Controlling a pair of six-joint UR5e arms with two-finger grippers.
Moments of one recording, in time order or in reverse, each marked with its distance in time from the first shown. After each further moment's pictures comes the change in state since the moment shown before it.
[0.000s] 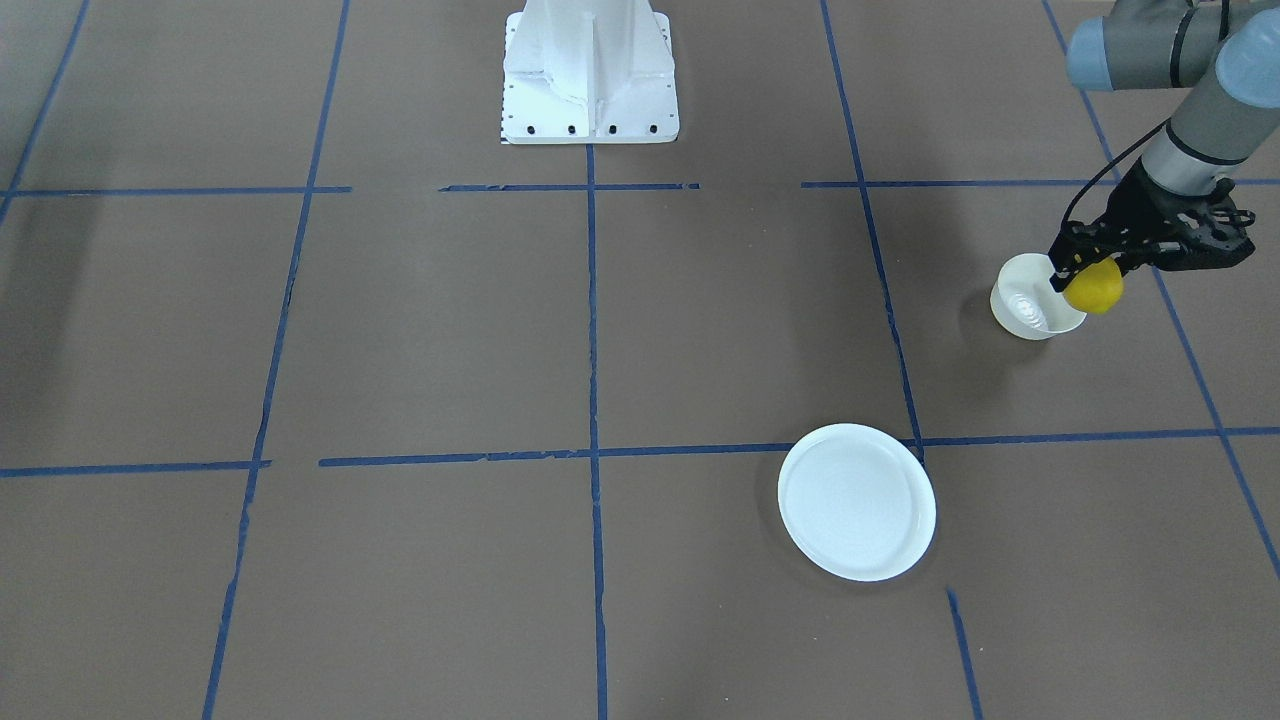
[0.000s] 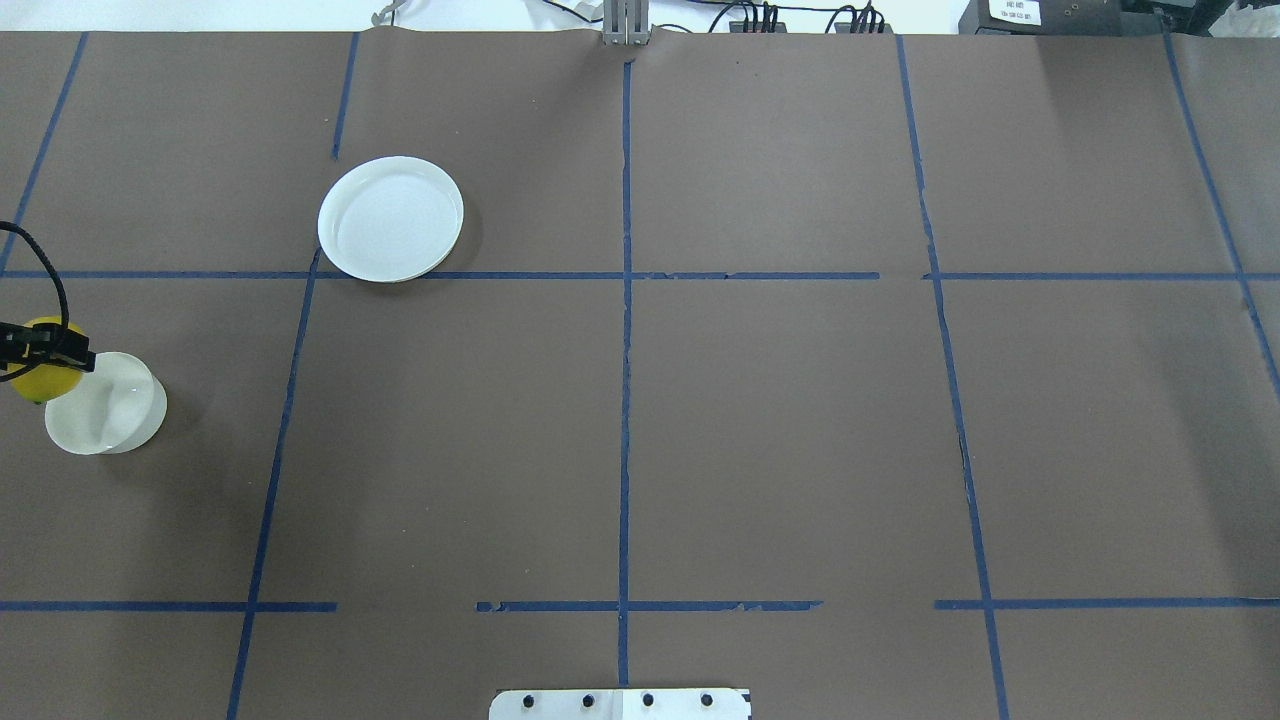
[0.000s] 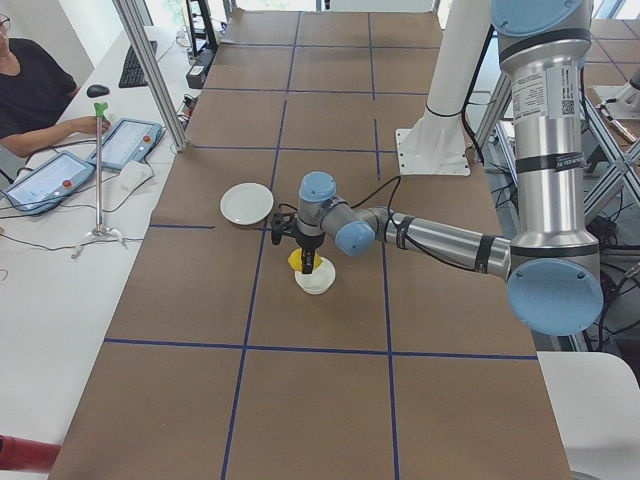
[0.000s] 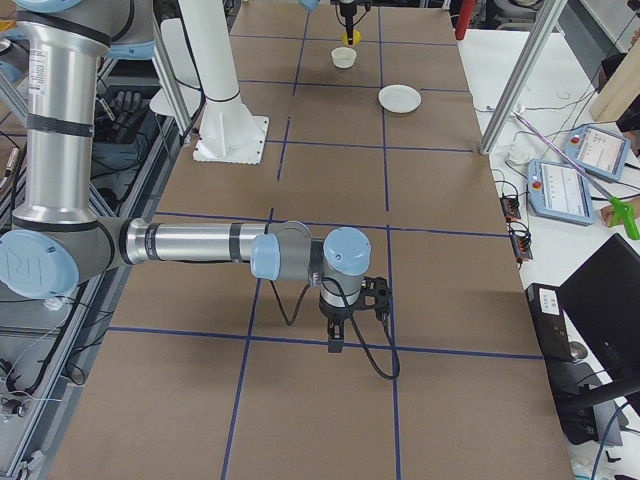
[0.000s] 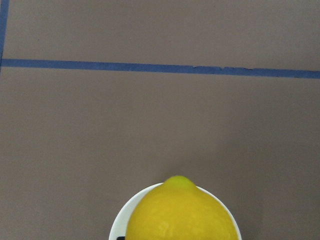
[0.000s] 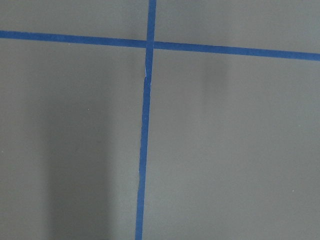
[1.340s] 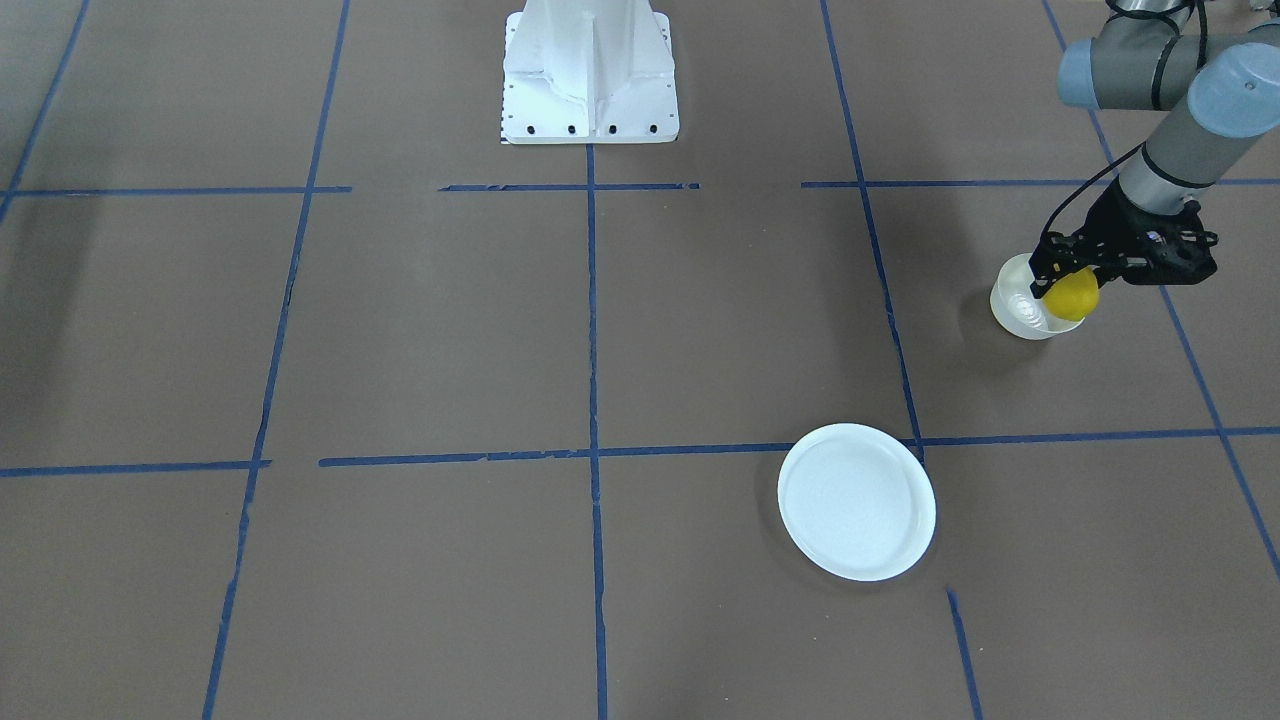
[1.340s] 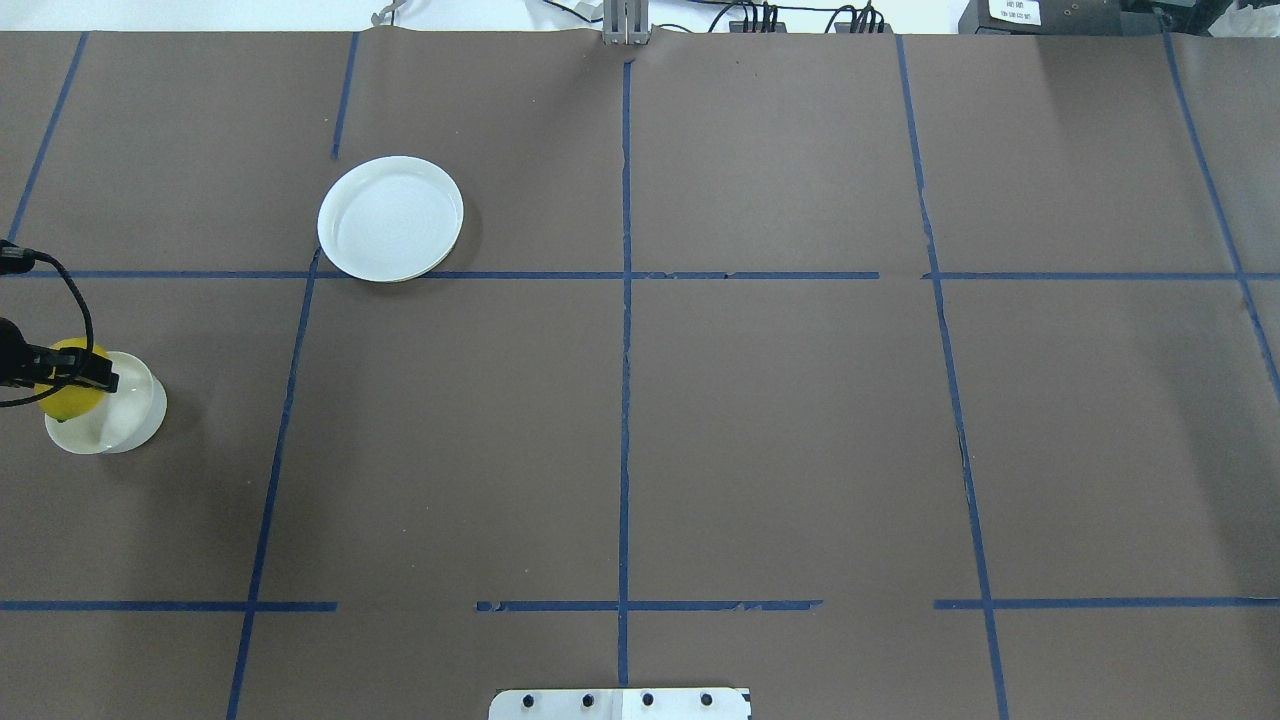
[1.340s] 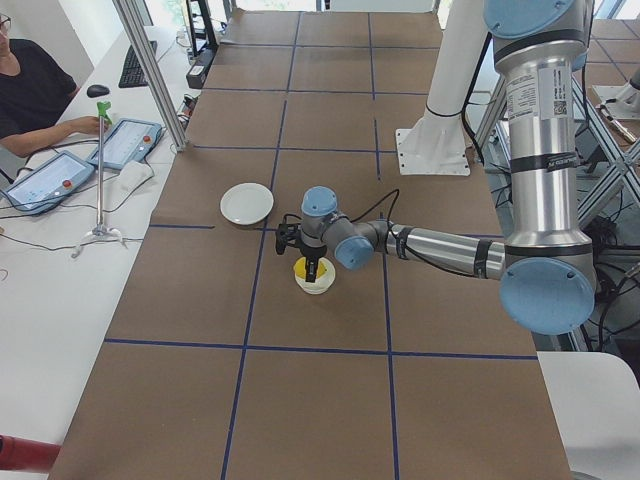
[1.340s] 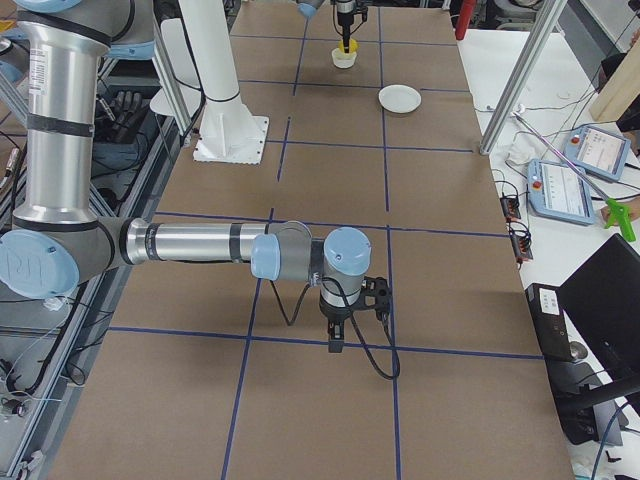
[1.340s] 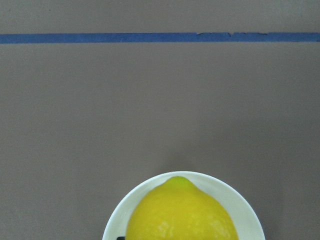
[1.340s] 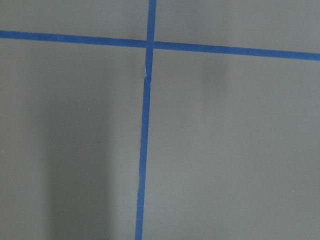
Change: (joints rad) left arm 0.045 -0.011 0.066 -0.080 -0.009 0.007; right arm 0.000 0.000 0.000 0.000 0.000 0.000
